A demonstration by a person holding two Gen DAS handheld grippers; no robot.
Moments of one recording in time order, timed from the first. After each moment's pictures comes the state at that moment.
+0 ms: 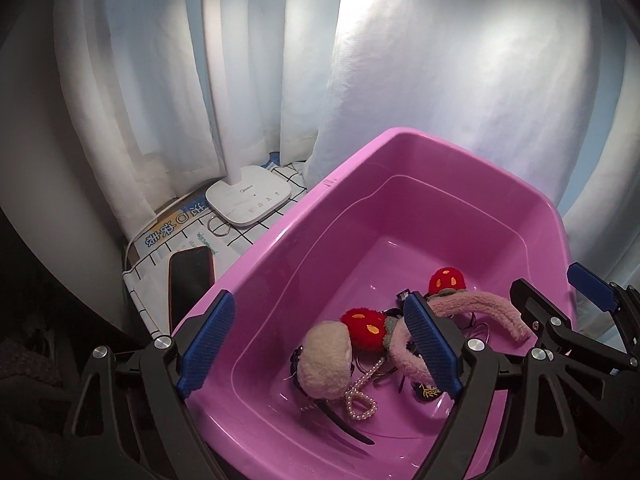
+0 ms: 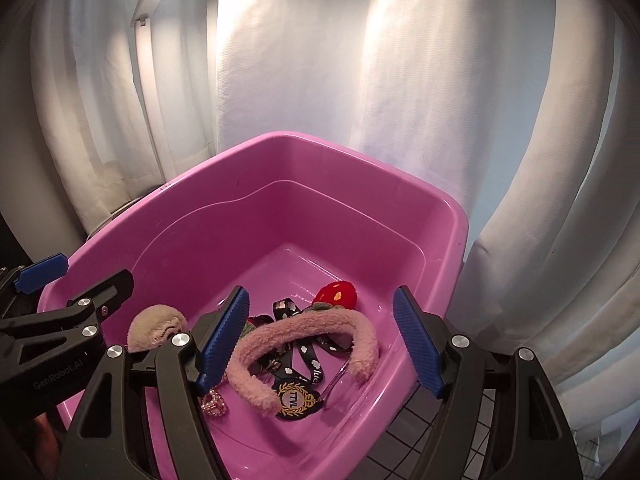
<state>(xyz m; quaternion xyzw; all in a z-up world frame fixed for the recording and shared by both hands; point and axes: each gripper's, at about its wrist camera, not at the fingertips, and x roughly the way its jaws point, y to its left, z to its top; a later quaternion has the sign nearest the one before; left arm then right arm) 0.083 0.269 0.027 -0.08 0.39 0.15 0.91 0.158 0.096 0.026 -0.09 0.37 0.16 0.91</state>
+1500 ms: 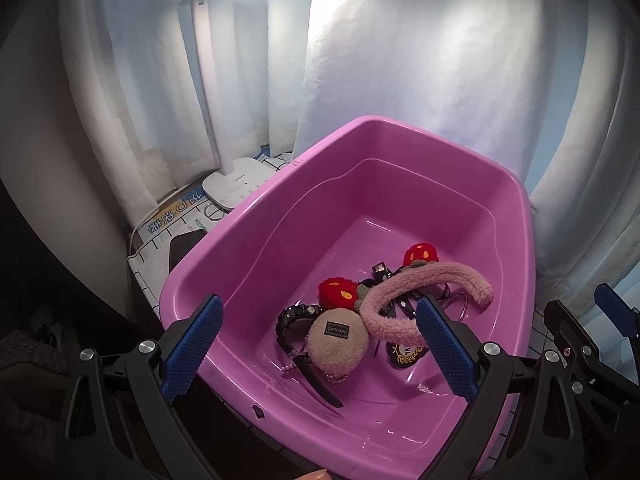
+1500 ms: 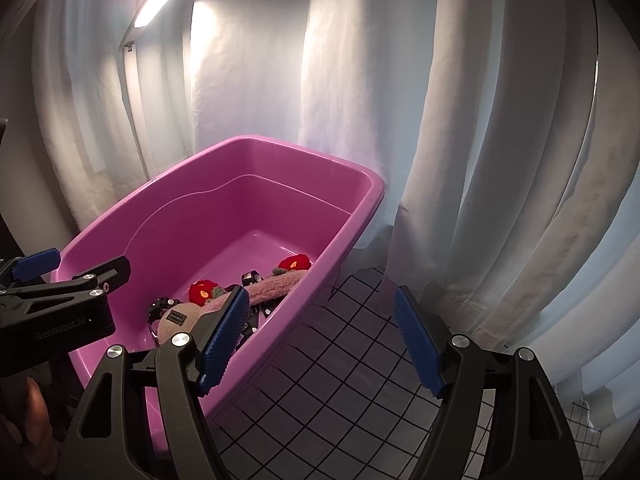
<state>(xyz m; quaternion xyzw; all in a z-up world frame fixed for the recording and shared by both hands) 0.053 0.230 0.042 -0.07 0.40 0.14 0.90 0.101 0.031 0.039 -0.07 0.36 0.12 0.92</state>
